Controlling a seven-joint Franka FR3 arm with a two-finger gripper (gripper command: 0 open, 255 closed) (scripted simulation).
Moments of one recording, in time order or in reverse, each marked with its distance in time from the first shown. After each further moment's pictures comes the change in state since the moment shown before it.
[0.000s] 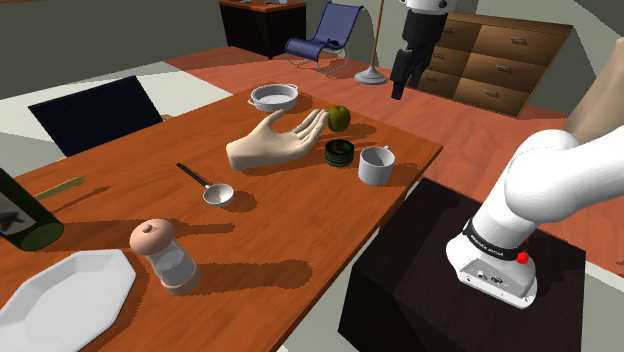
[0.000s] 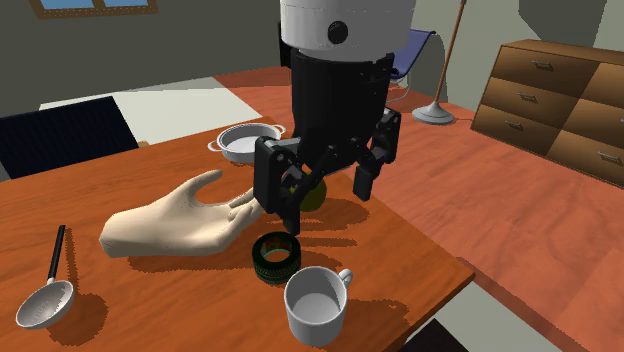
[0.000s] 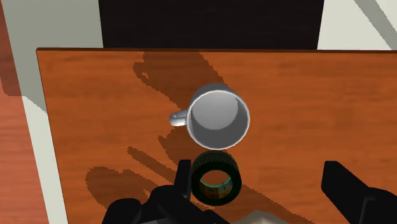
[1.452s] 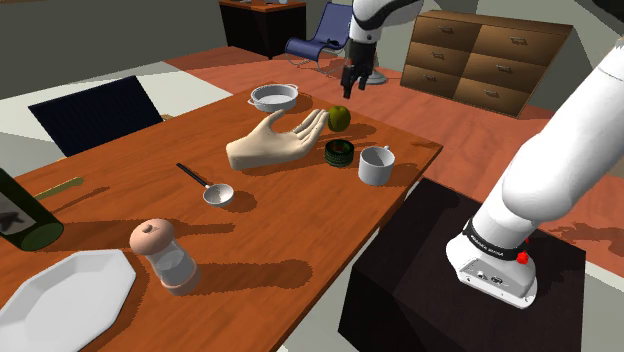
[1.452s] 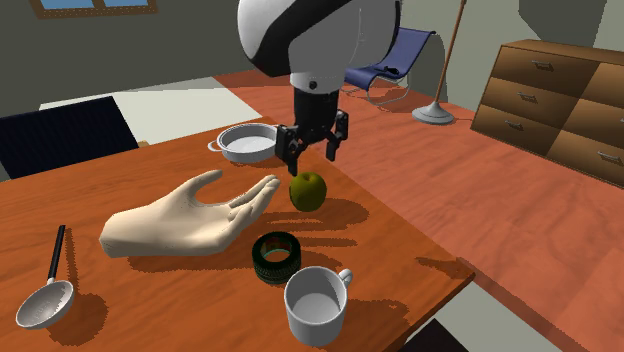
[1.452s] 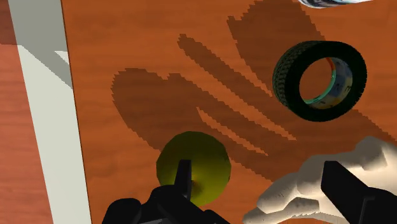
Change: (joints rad) arm -0.050 0.687 -0.181 0.315 -0.012 0.399 -0.260
